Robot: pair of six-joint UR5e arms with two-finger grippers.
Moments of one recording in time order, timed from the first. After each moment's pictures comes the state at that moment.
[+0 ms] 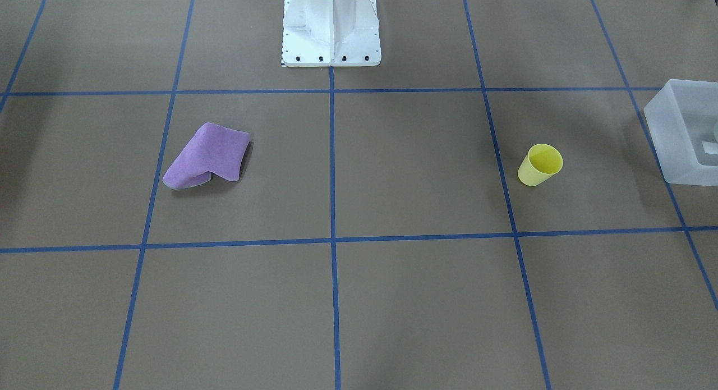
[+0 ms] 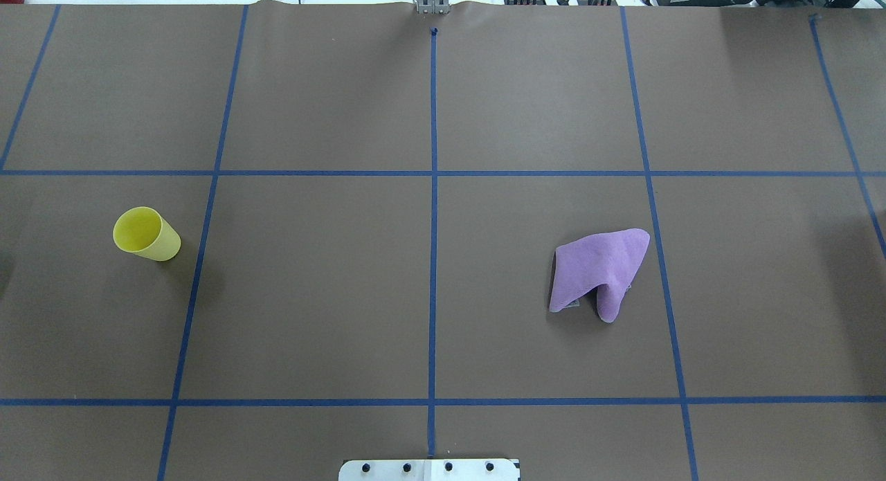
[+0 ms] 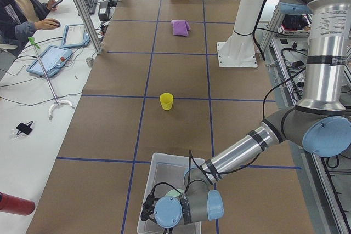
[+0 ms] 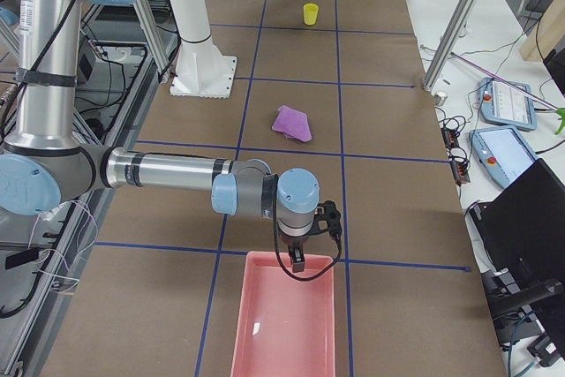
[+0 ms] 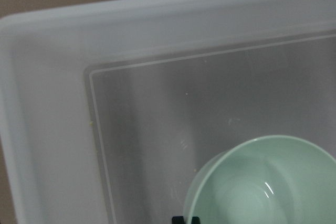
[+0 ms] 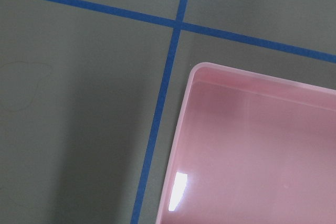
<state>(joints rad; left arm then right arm) -1.70 -1.58 -0.95 -2.03 -2.39 0.45 1.59 -1.72 1.70 -1.56 2.35 -0.23</state>
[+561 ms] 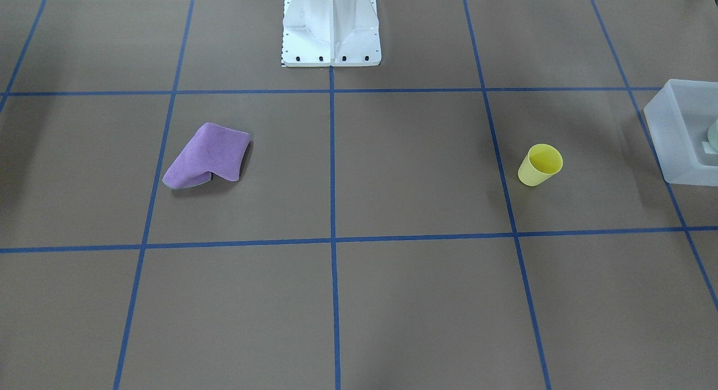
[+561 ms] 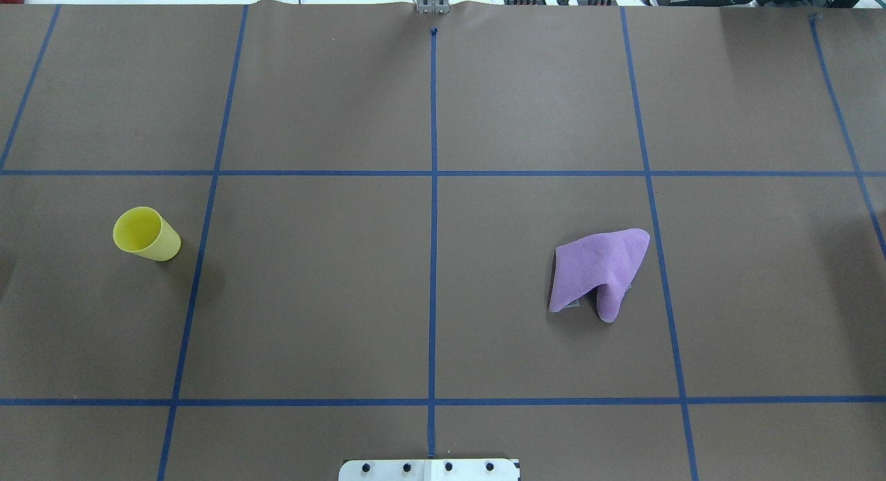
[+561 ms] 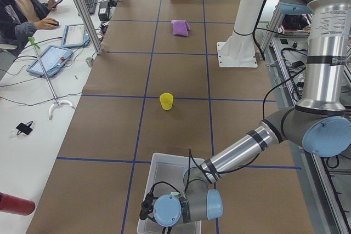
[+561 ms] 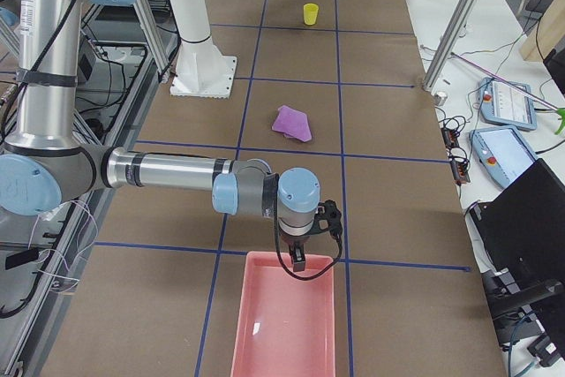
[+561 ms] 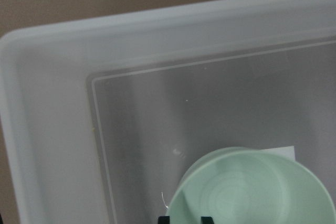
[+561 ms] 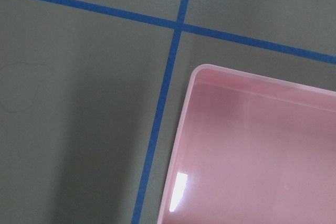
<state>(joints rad) -1.71 -1.58 -1.03 -2.01 -2.40 0.45 1.59 -1.72 1.70 -1.56 2.35 -0.23</state>
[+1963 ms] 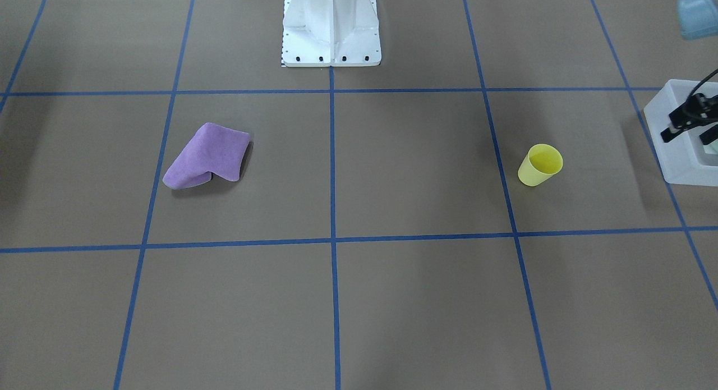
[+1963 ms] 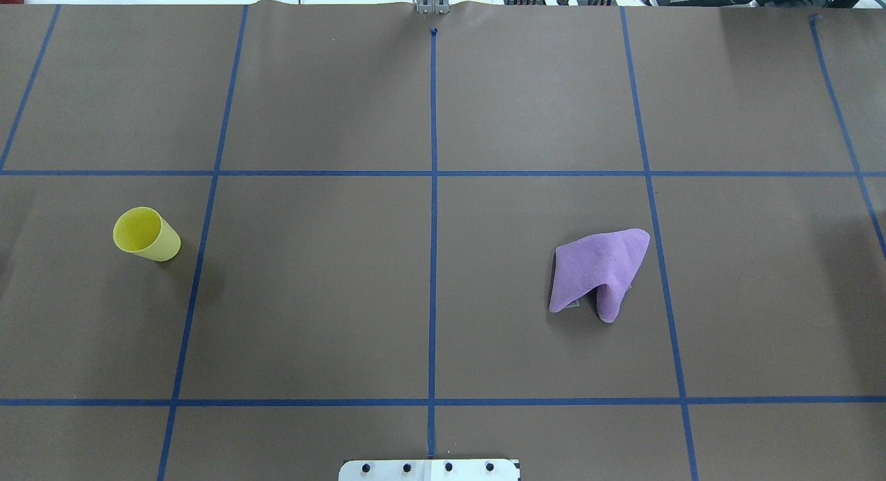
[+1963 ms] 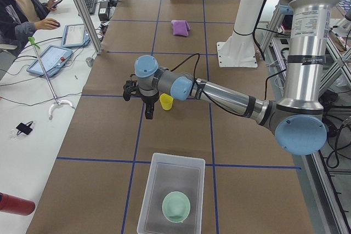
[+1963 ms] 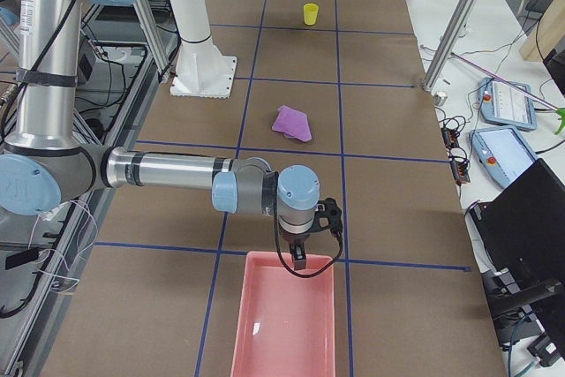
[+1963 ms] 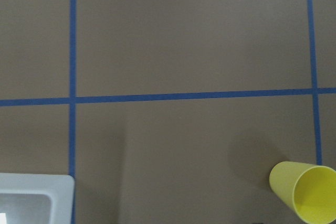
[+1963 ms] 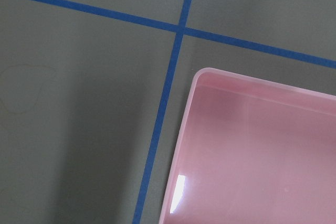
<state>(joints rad) -1.26 -1.61 -1.85 -1.69 -2.36 -0.51 1.59 -1.73 1.71 -1.56 2.35 -0.23</state>
